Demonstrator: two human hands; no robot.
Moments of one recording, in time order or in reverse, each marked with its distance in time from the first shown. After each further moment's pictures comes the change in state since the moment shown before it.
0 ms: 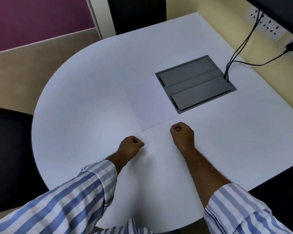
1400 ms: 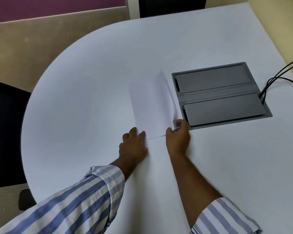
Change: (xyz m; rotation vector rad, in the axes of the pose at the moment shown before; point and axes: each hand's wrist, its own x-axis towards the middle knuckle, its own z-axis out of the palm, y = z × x) left_hand 0.092 0.016 0.066 0.716 0.260 0.061; right_hand 0.108 0.000 0.061 0.072 0.085 -0.117
